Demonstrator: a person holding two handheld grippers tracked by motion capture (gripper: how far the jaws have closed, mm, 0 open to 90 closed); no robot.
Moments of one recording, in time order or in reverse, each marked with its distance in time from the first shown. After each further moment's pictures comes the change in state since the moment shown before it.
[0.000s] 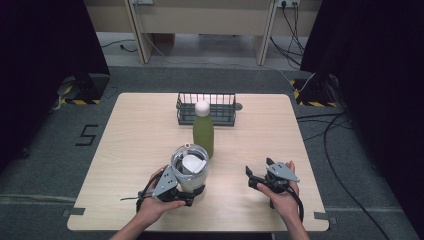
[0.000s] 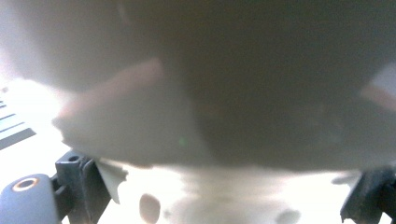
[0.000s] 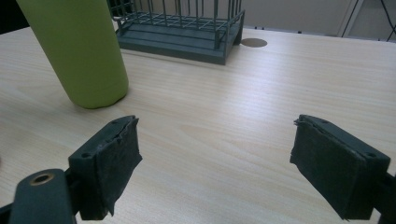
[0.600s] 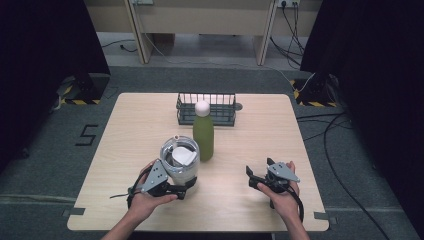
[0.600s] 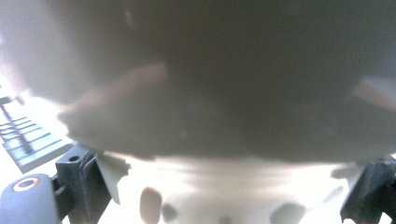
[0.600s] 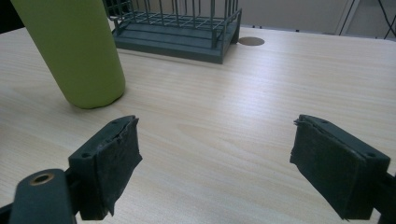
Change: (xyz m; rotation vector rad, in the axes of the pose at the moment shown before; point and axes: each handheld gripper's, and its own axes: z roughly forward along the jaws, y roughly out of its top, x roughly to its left) left arm 0.020 0.021 -0.020 -0.042 0.087 0.005; right arm -0.001 -0.001 0.000 0.006 -0.007 0.009
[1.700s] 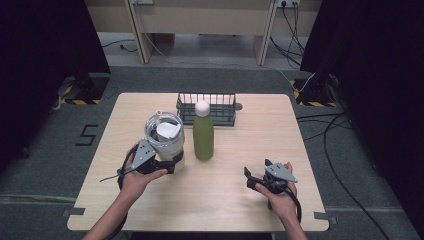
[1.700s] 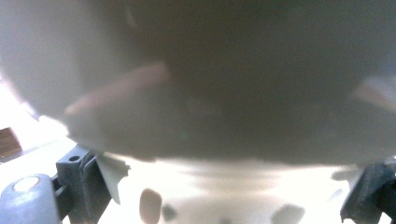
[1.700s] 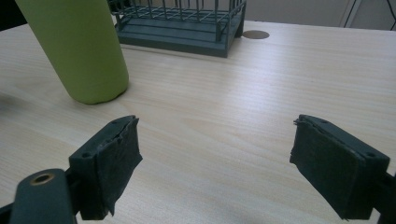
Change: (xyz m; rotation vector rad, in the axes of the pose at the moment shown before) left arm 0.058 0.024 0.005 -0.015 0.167 0.003; right arm 0.005 -0.004 0.004 0.013 0.005 0.012
